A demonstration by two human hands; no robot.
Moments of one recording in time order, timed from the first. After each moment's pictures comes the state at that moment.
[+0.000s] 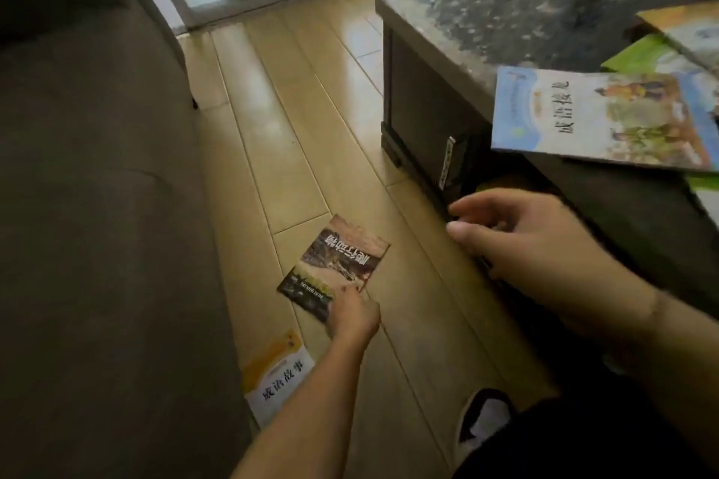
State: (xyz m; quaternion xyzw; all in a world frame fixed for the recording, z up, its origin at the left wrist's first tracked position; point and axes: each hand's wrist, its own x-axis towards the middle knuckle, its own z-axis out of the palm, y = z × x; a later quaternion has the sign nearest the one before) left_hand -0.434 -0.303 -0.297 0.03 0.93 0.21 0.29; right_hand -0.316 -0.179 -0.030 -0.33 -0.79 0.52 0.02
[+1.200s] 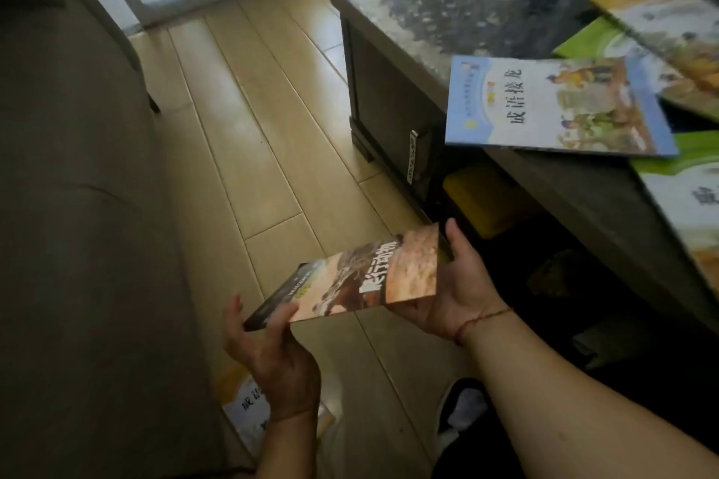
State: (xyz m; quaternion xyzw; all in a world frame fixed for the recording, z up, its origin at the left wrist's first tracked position) left_hand -0.386 -0.362 -0.241 0.18 0.81 0.49 -0.26; right_hand -0.324 -0.153 -0.183 -0.27 -0.25 0.93 -0.05
